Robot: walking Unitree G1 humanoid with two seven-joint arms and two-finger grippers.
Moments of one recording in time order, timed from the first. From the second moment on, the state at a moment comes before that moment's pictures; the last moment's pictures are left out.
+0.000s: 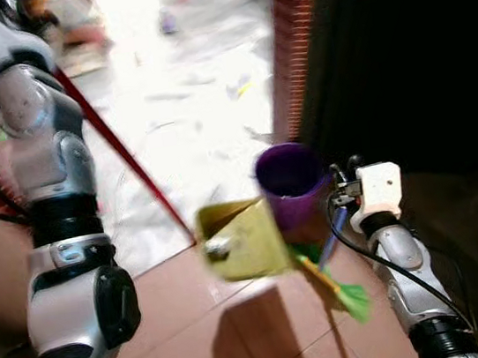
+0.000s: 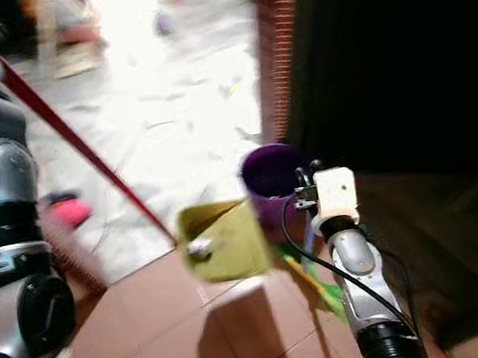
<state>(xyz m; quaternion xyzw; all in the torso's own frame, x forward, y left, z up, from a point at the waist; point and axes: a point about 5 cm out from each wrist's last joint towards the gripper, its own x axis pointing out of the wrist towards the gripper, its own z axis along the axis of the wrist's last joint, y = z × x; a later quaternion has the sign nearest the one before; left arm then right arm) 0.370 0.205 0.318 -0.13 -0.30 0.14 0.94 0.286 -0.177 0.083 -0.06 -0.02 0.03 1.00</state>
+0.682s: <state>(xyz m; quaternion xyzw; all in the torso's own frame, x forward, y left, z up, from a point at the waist) 0.377 0.179 0.332 -0.16 -0.31 0.10 0.93 0.286 -0.181 0.088 -0.05 -0.03 0.03 1.00</state>
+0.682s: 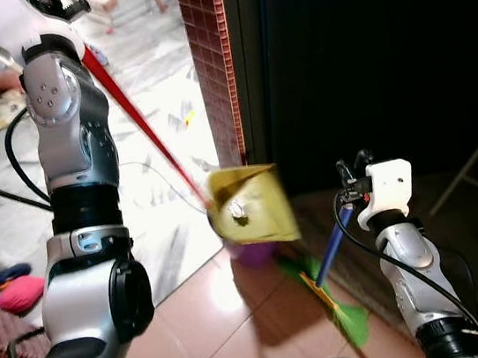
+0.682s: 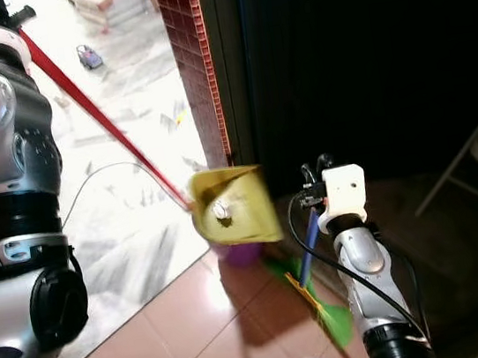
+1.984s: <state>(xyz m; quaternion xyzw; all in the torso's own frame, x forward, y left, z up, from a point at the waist) 0.383 0.165 0.325 -0.04 -0.35 0.19 0.92 0.265 -0.186 0.088 -0.07 -0.02 0.03 1.00</state>
